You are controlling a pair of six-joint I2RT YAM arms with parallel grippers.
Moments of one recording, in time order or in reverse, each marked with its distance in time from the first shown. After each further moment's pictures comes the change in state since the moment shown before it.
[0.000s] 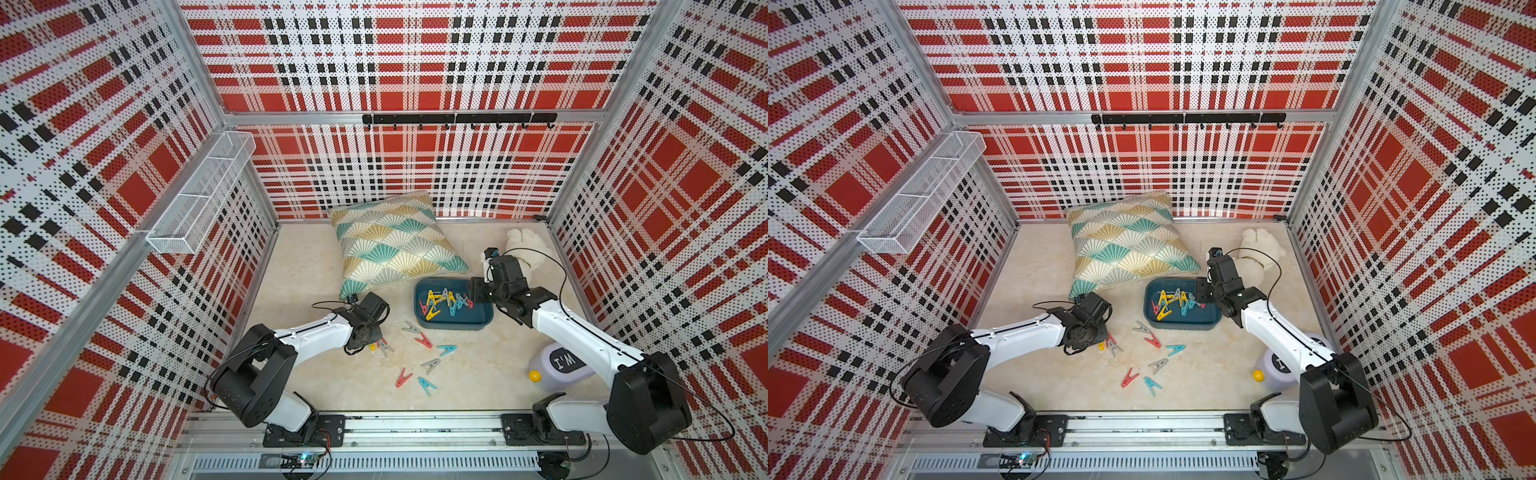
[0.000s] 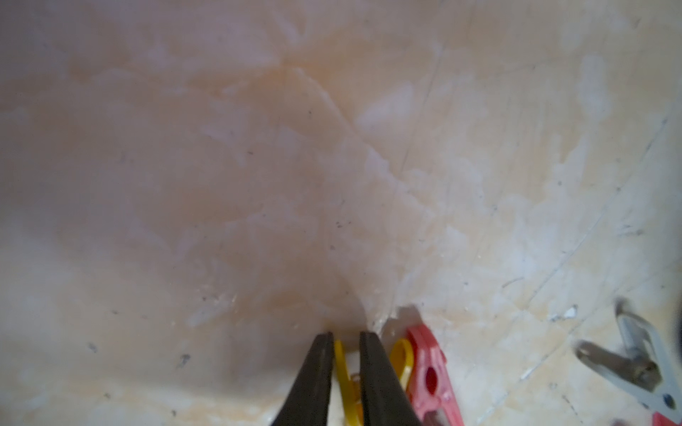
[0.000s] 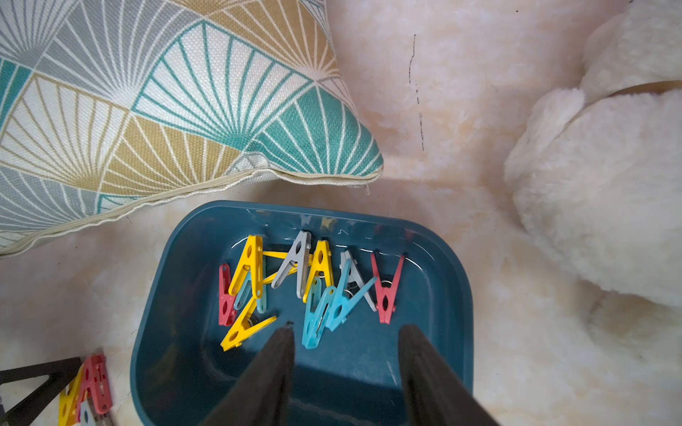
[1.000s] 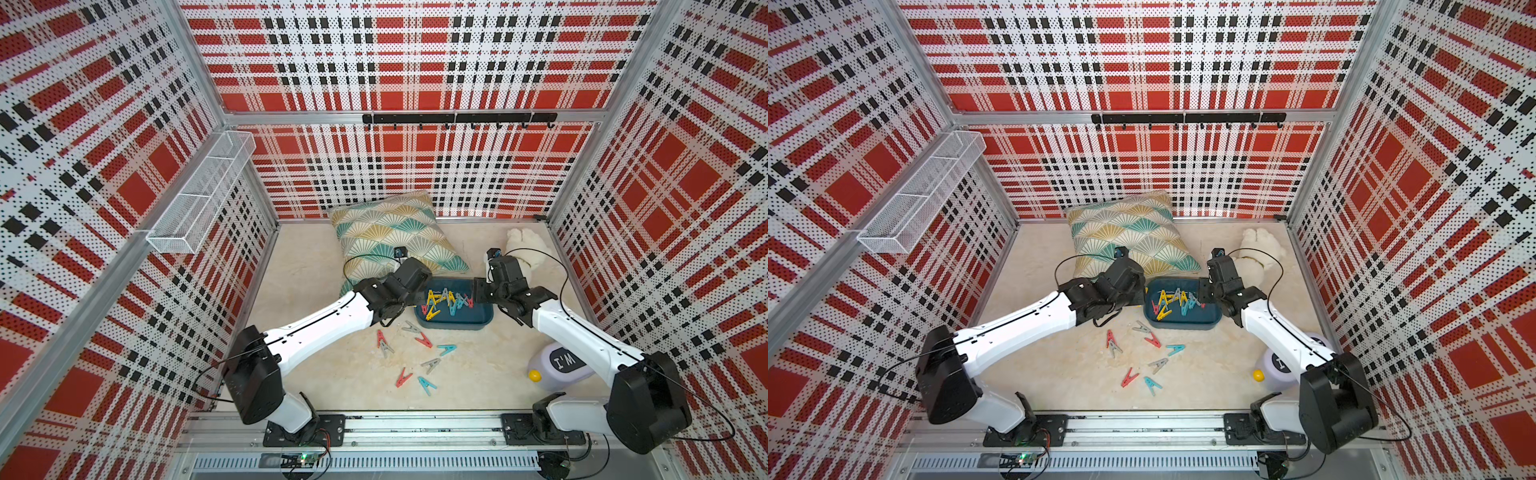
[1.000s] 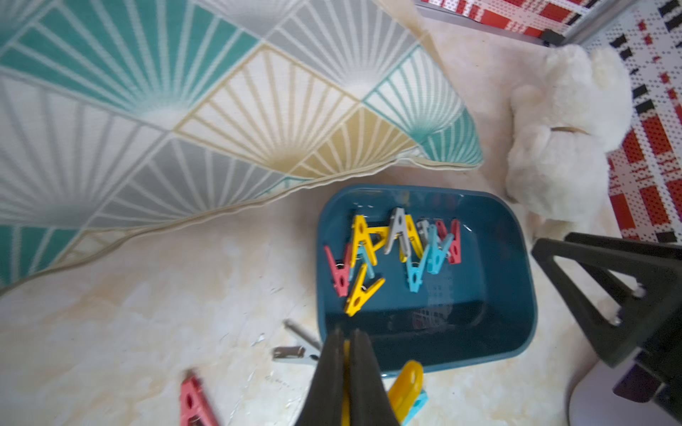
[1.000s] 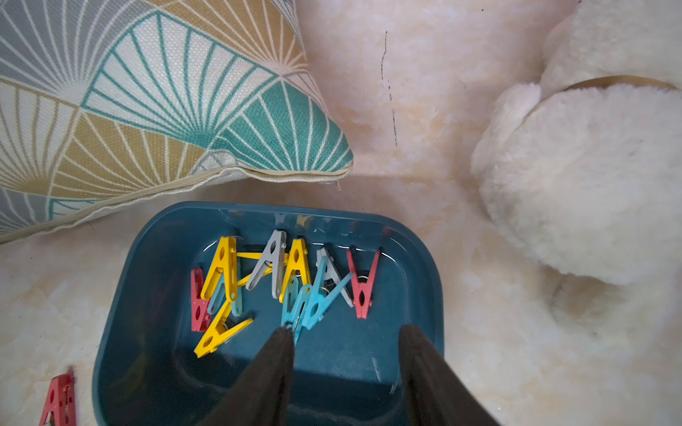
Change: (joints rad) left arm -0.271 0.098 0.594 -0.094 -0.143 0.172; right arm -0.001 0.000 0.003 -0.040 0.070 0.006
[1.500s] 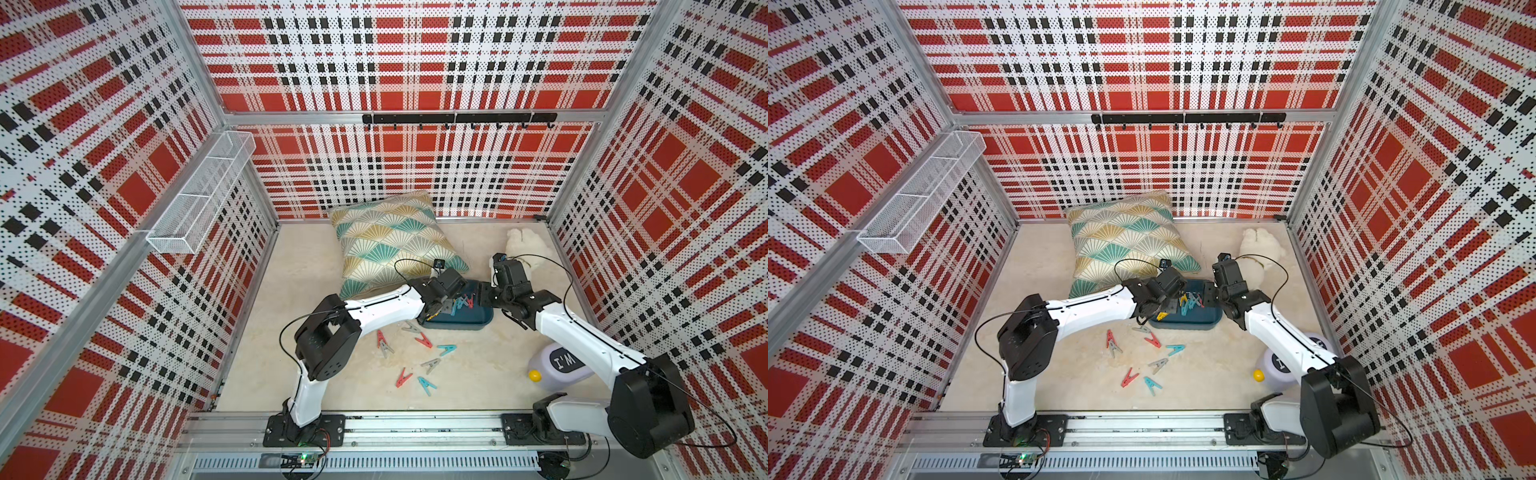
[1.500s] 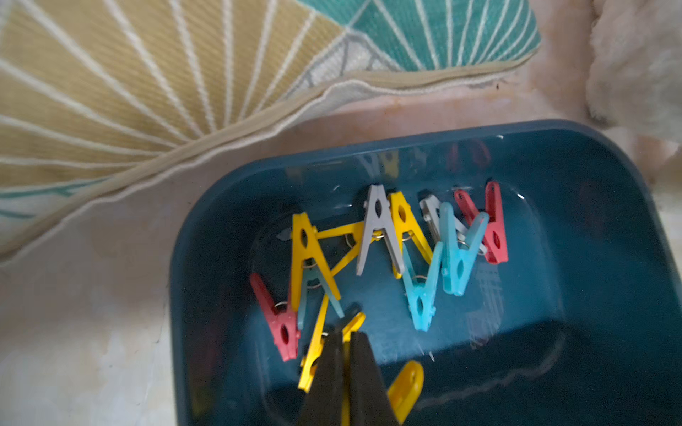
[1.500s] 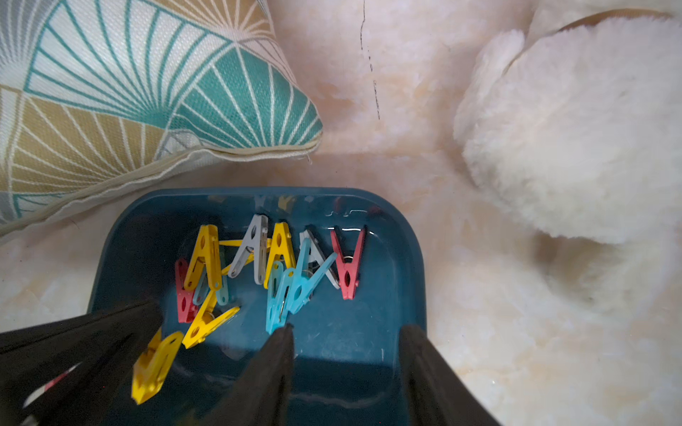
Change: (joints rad) left arm -0.048 0.418 0.208 0.031 0.005 0.107; right arm -0.039 -0.023 -0.051 -0.012 -0.032 0.036
